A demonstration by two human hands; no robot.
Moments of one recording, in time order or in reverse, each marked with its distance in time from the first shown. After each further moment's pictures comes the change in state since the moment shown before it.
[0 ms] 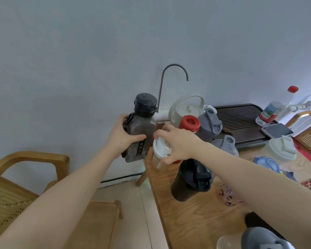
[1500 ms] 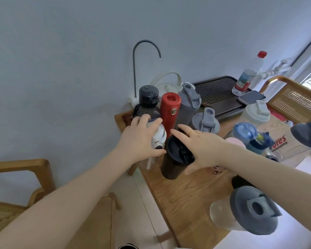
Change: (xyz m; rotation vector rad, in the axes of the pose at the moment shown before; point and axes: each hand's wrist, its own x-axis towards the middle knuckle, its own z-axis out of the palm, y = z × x) left_hand -0.052 0.034 0.069 1.003 -0.393 0.497; right_hand -0.103 0.012 0.033 -0.102 -0.166 0.230
